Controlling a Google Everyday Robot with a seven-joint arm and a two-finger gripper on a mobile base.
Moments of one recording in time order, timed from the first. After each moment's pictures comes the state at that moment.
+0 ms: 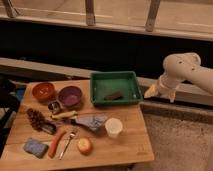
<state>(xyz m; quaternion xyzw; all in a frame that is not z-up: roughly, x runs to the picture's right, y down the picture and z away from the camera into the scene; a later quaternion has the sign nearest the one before) 0.300 0.050 0.749 -0.19 0.21 0.75 0.60</state>
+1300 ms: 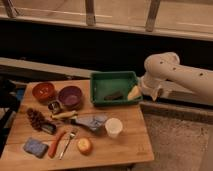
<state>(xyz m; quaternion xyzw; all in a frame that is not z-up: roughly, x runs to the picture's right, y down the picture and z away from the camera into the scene) 0.192 0.046 0.753 -0.25 0.16 0.68 0.68</state>
